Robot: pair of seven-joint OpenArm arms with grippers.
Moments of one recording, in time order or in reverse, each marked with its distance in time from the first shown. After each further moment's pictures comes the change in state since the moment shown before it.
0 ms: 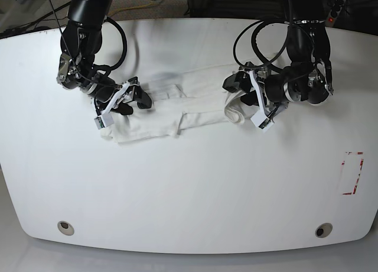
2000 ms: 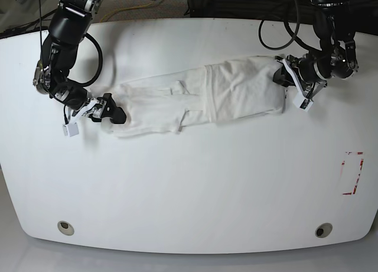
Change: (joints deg) left arm 10.1 -9.9 -7.3 -4.4 10.0 0.0 -17.5; right arm 8.2 6.0 10.6 -13.4 15.7 -0.2 -10.1
